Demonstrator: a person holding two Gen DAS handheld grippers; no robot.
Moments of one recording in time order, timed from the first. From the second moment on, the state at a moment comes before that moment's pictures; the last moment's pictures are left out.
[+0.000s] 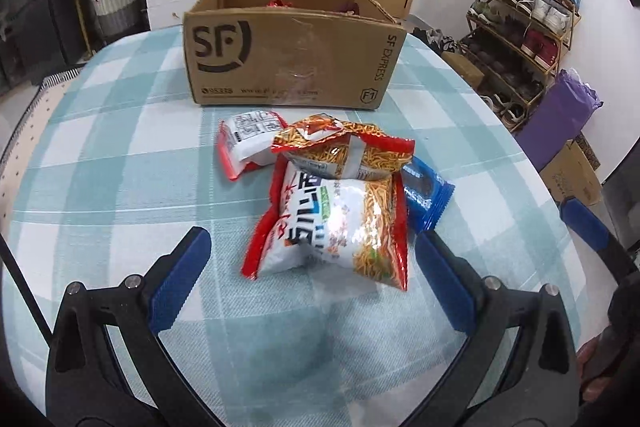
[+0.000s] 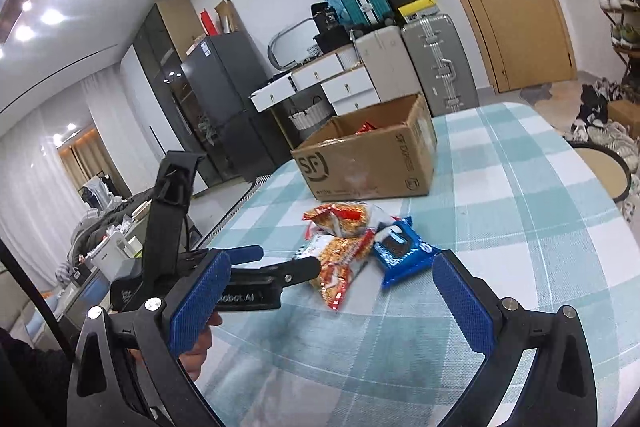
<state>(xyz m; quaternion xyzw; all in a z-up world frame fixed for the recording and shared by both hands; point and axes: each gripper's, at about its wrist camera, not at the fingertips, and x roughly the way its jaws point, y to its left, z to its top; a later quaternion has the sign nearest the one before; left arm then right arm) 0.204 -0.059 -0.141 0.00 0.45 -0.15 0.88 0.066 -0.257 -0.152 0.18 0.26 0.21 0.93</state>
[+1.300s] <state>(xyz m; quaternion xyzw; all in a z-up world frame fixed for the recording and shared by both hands) 0.207 -0.007 -0.178 -0.13 0.48 -0.19 0.85 0.064 -0.263 -0.168 0.20 0.30 0.20 0.91</state>
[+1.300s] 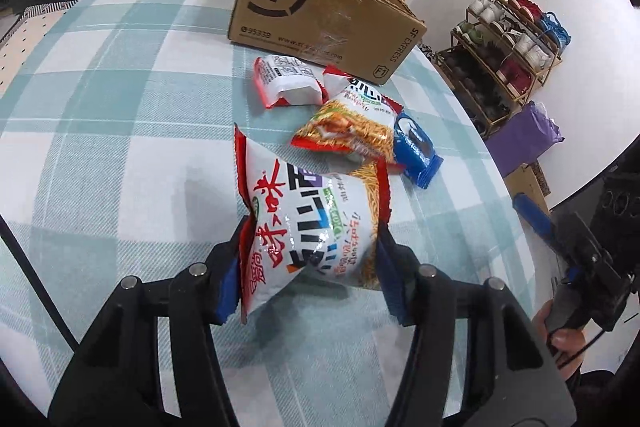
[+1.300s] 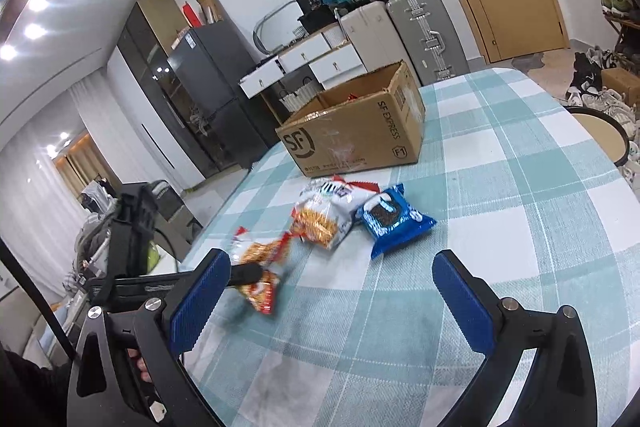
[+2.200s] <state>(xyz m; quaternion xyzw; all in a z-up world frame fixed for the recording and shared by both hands) 0.134 0.079 -0.165 -0.15 0.47 -0.16 0.86 0.211 -0.206 -0.224 -0.06 0.46 0.16 0.87</state>
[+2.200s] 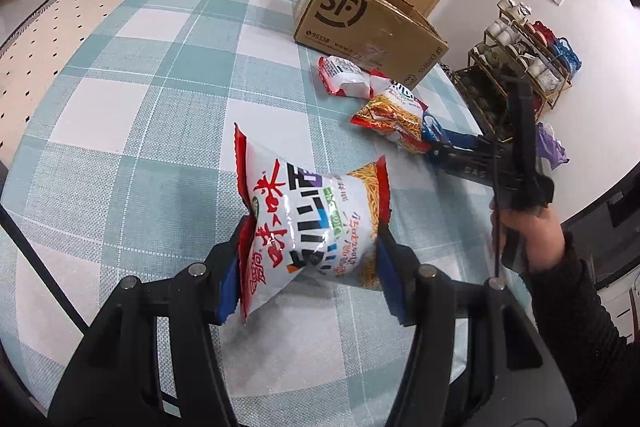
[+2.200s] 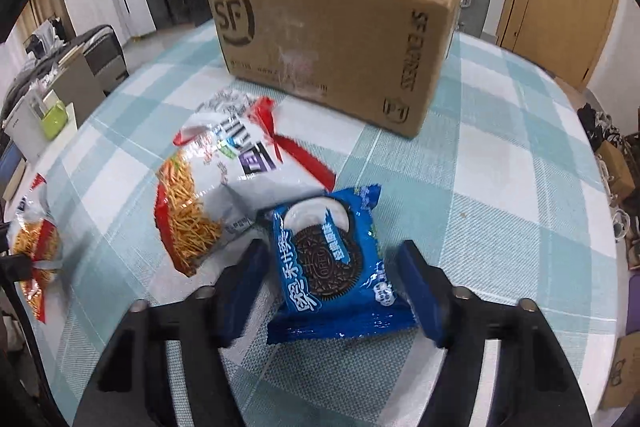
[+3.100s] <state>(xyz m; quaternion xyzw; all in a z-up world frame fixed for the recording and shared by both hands) 0.107 0.053 -0.106 -0.12 0.41 -0.17 0.89 0.053 -0.205 -0.126 0.14 0.32 0.26 0.90</state>
